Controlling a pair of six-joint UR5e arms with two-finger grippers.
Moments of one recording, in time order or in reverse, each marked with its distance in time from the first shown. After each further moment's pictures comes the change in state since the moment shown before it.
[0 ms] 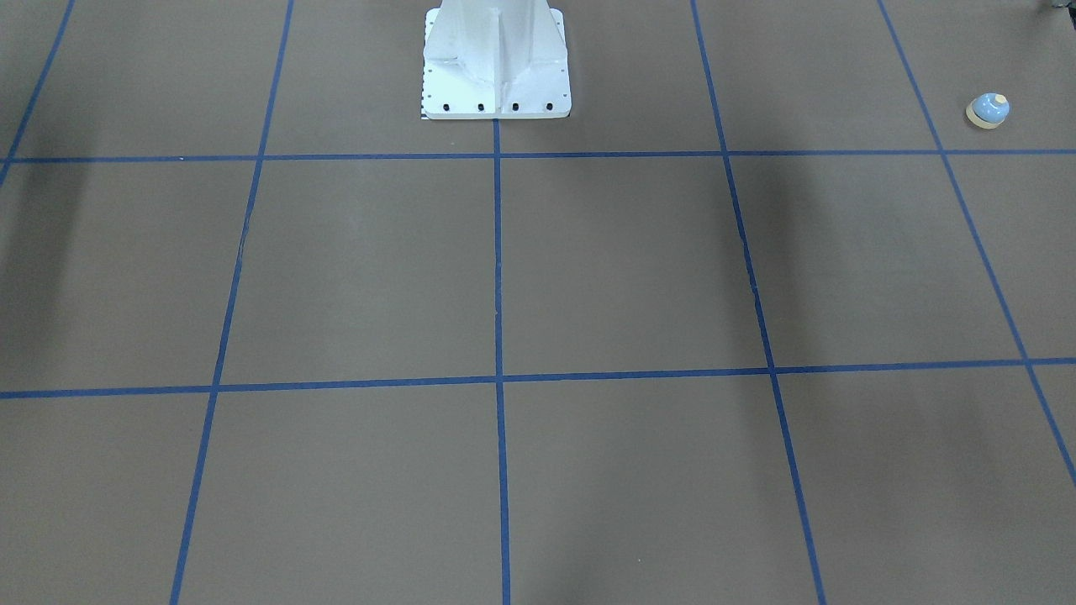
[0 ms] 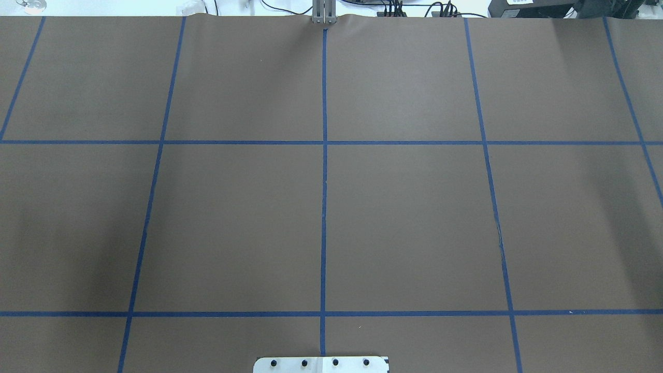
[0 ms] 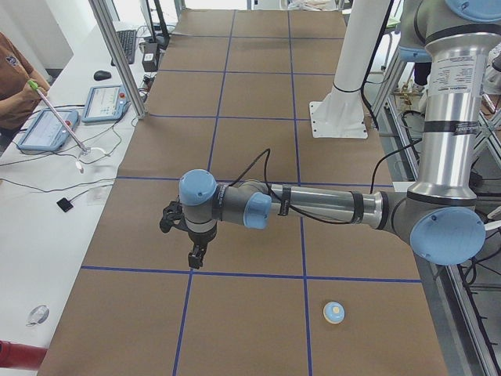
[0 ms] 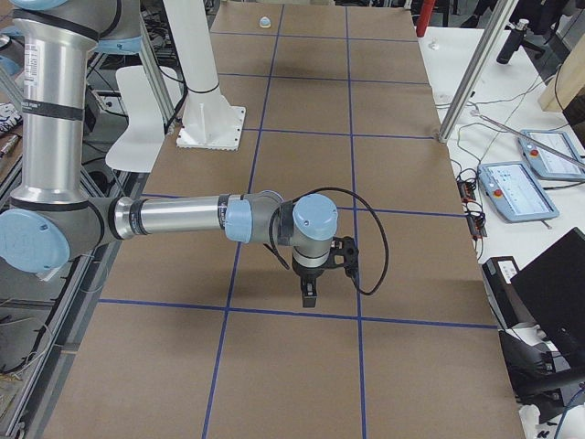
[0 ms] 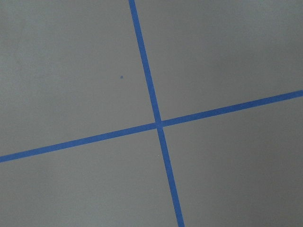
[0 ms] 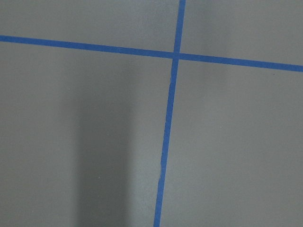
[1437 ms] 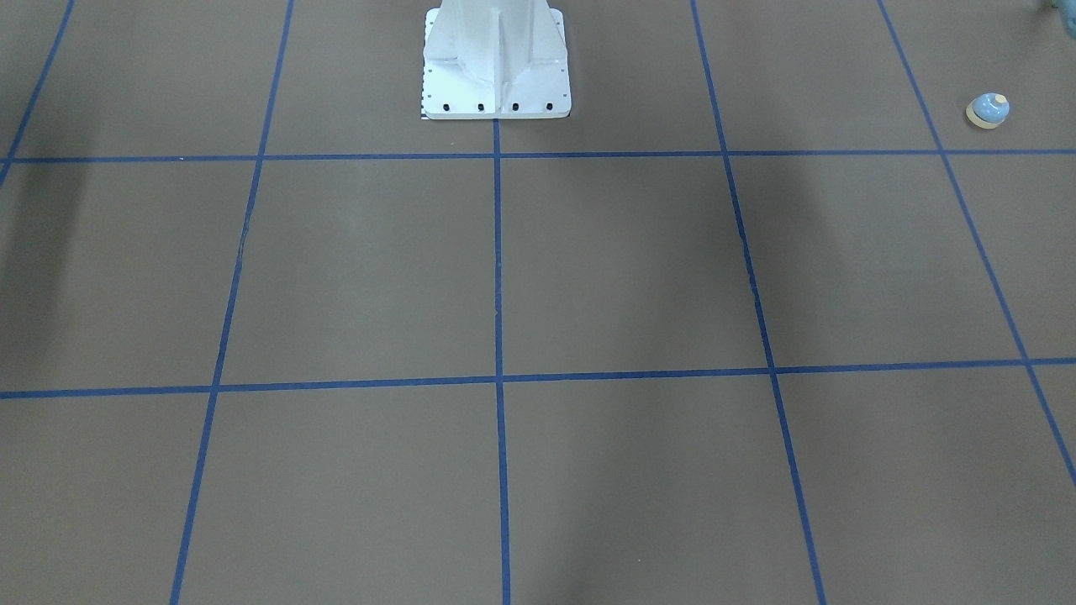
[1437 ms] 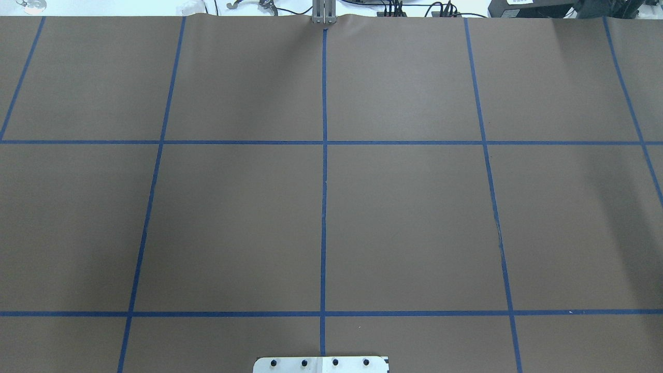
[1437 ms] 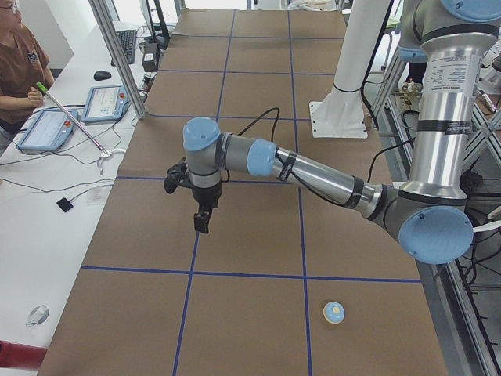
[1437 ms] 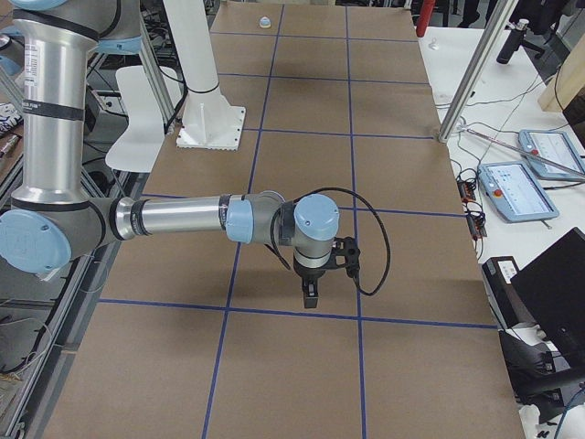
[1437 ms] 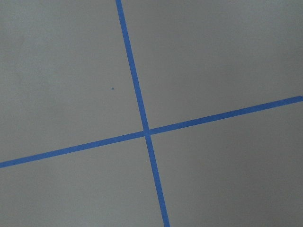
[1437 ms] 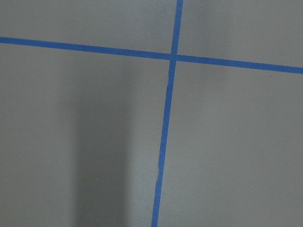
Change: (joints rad) left arm 0.088 -0.033 -0.406 0.468 0.130 -0.193; right arm 0.004 0.007 -0.005 0.001 -0.015 -0.002
